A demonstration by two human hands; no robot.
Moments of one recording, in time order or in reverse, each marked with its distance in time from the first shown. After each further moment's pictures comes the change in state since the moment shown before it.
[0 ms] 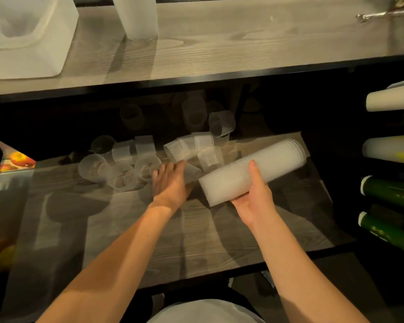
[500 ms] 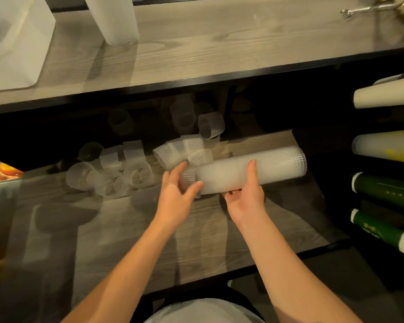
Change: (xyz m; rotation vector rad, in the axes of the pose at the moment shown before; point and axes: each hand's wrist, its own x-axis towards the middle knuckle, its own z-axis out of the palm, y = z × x) left_hand -0.035 0.042 -0.012 -0.736 0.027 -0.058; right_hand 0.008 -0.003 0.006 0.127 0.092 -0.031
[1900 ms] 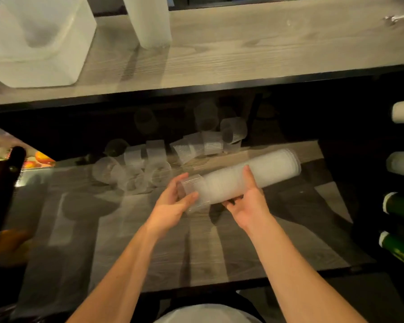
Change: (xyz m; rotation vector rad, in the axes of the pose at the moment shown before) left_hand -0.006 -0.034 -0.037 -0.545 -0.147 -0.192; right_hand 0.010 0.023 0.016 -0.178 -0.066 0.171
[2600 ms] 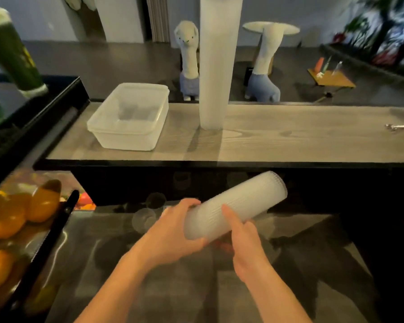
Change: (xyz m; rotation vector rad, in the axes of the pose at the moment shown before) left_hand -0.037 0.125 -0.085 0.954 0.034 0.281; right_hand -0.102 0.031 0.116 -0.525 -0.256 -0.285
